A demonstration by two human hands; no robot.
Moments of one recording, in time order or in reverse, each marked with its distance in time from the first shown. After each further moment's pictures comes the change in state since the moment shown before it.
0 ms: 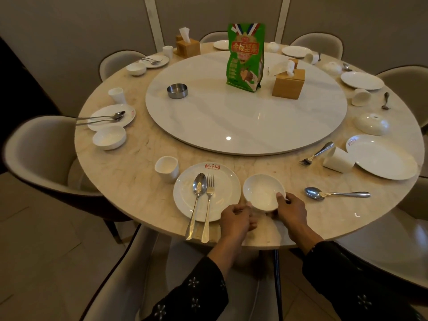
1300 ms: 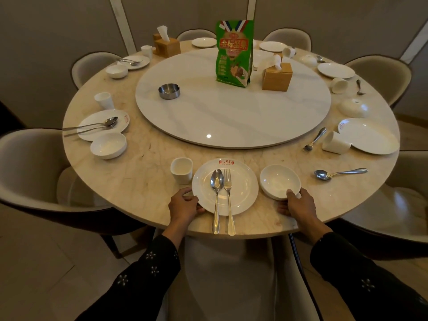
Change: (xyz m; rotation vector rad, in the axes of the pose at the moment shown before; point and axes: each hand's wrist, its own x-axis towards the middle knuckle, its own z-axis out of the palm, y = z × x) left_hand 0.084 0.048 -0.181 0.236 0.106 0.161; right_hand -0.033 0.009 0.043 0.131 0.195 0.130
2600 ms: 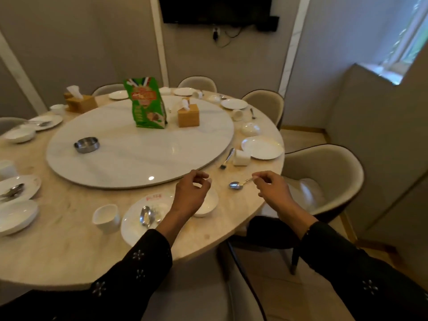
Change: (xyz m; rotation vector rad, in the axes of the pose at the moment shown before) left_hand -0.138 0.114 0.140 0.248 -0.491 0.700; right_hand -0.085 -0.083 -0.170 0.031 0.112 -0.335
